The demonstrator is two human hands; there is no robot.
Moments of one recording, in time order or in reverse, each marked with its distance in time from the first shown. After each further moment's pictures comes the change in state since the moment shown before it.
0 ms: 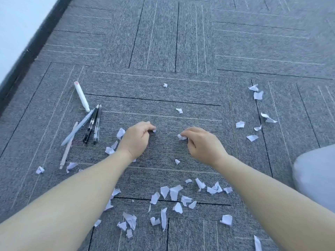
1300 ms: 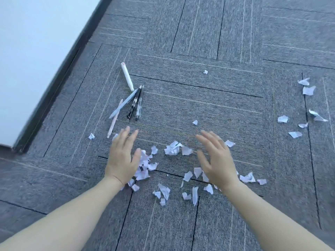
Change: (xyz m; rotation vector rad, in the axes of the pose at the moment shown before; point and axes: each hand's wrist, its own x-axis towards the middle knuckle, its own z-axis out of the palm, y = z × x) left_hand -0.160 -0.084 -0.044 0.323 0.222 -0.159; right_hand -0.055 -0.075 0.064 0.180 0.098 0.069
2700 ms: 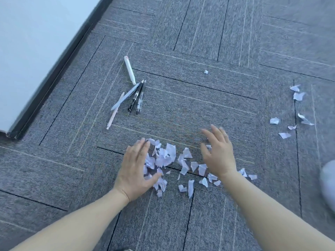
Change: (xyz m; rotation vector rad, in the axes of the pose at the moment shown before) left_hand -0.053 0.024 0.024 0.092 -0.156 0.131; right_hand 0.007 0.006 -0.008 -0.160 -0.035 0.189
